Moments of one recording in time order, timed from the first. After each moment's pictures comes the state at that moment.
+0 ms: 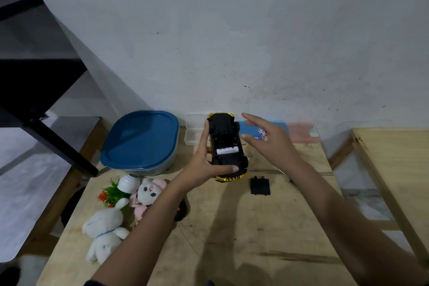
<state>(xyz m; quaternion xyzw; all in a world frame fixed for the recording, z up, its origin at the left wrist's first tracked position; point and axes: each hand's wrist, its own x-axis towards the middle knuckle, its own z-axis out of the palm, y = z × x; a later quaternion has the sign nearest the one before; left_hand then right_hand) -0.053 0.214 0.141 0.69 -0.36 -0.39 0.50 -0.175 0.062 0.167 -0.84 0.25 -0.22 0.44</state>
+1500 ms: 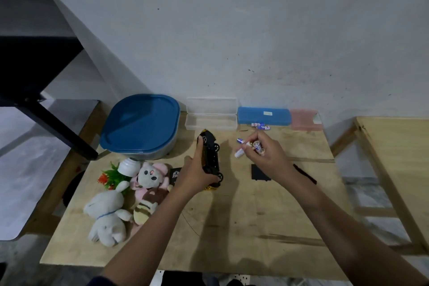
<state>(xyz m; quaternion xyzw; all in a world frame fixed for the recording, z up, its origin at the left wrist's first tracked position) -0.056 0.233 0.084 0.87 -0.29 -0.31 0.26 -0.192 0.087 0.123 -0.82 0.23 -0.18 0.50</state>
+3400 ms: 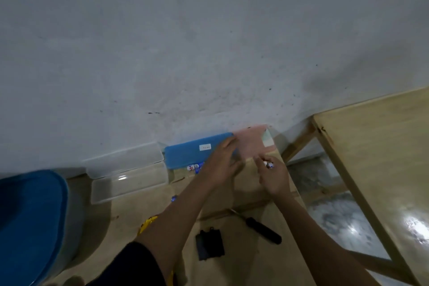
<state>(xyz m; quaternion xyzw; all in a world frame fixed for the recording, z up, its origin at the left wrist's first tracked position) -0.079 -0.083 0.021 0.73 -0.57 -0.32 0.20 -0.224 -0.127 -0.017 -0.55 0.59 -0.30 0.50</state>
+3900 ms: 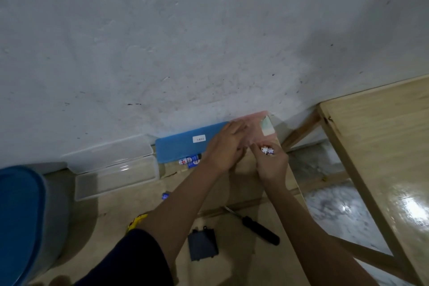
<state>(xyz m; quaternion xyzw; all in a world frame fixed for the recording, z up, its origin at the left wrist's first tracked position) -0.088 -0.120 0.012 0.74 -0.61 -0.26 0.14 -0.210 -0.138 -0.022 -0.51 0.59 -0.39 0.48</state>
